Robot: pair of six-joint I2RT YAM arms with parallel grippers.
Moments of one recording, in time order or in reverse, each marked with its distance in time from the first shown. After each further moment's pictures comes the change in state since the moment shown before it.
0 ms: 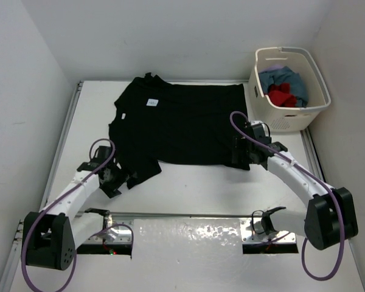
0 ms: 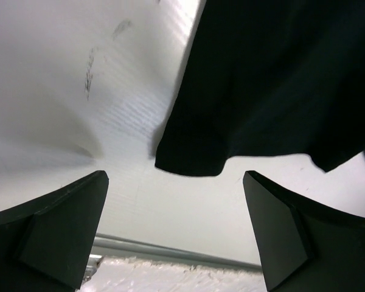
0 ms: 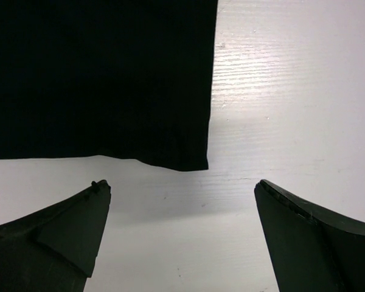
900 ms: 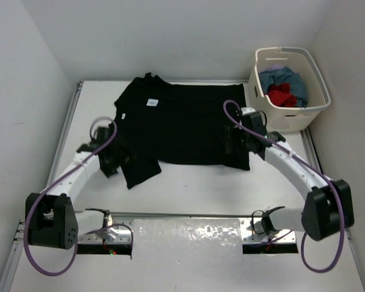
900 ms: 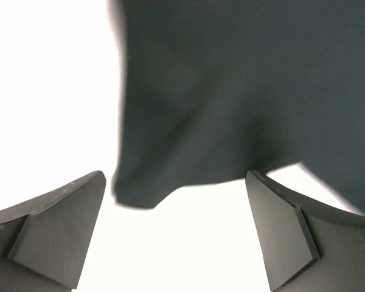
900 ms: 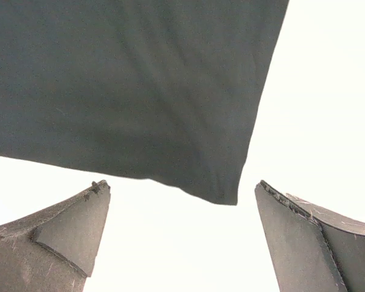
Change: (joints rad) left arm 0.031 0.176 0.318 0.065 -0.056 0.141; right arm 0.020 0.111 0.198 0.031 -0.129 -0.121
